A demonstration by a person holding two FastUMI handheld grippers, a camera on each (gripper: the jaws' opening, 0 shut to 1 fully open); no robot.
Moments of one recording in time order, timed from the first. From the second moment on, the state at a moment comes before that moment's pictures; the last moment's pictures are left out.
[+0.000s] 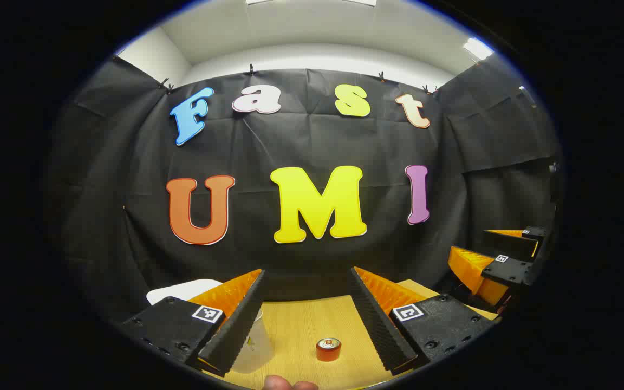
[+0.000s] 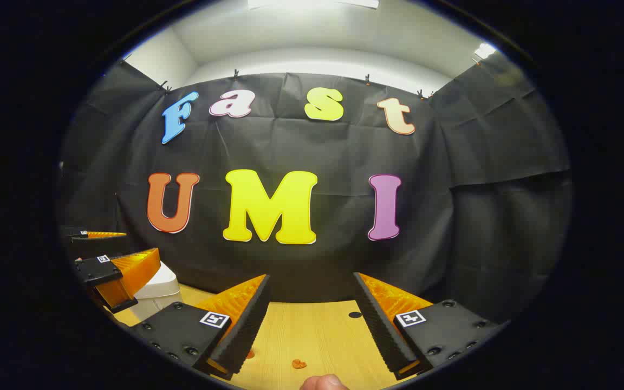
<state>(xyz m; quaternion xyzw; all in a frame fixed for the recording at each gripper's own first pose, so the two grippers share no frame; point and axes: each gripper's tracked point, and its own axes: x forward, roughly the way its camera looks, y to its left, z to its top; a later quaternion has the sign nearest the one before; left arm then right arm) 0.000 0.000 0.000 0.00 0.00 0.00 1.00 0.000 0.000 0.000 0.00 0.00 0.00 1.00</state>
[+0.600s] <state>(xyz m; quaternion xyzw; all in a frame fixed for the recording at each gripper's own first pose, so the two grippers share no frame) 0.010 0.006 -0.007 -0.01 0.00 0.02 1.00 0.013 0.000 0.003 0.01 0.00 0.00 1.00</state>
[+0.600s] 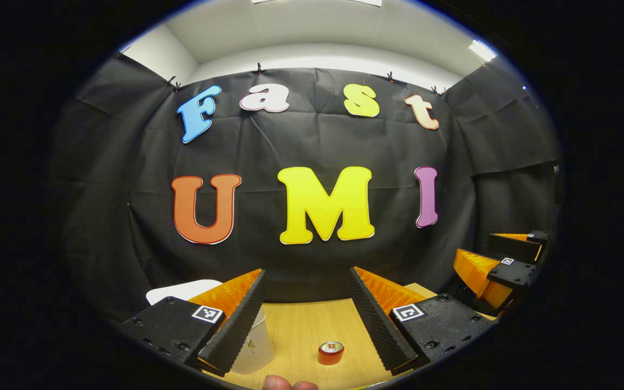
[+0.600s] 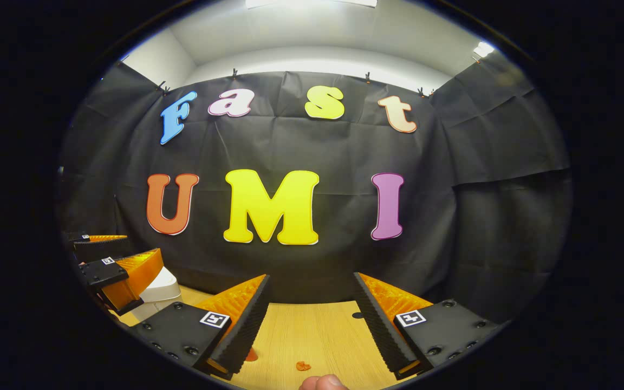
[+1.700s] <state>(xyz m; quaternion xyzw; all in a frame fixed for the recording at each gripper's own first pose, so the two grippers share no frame) 0.038 0.070 -0.018 0.02 0.02 0.13 0.99 0.038 -0.009 -0.005 0.00 0.01 0.01 1.00</state>
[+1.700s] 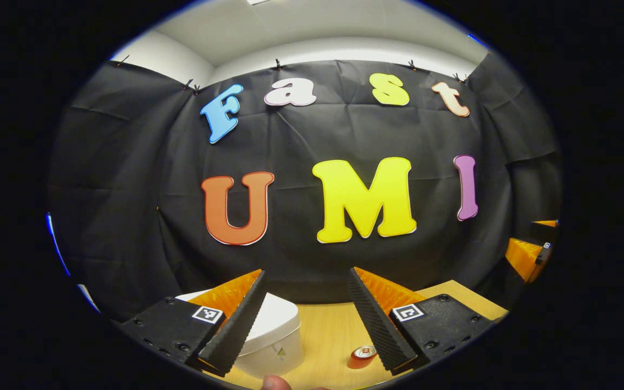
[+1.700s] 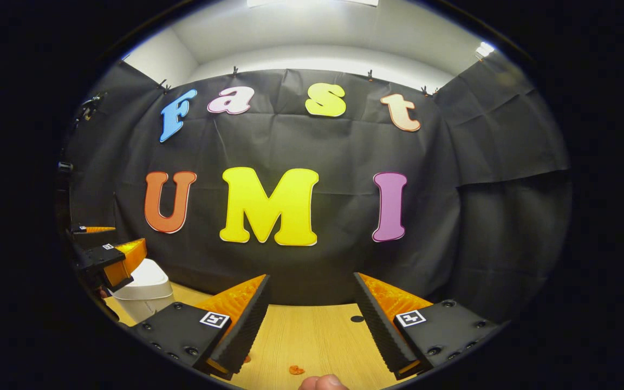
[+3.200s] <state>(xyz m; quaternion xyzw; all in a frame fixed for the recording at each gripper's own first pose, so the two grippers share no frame) 0.062 0.166 -0.146 -0.06 0.19 0.31 0.93 0.051 -0.035 -0.004 -0.05 0.01 0.00 1.00</state>
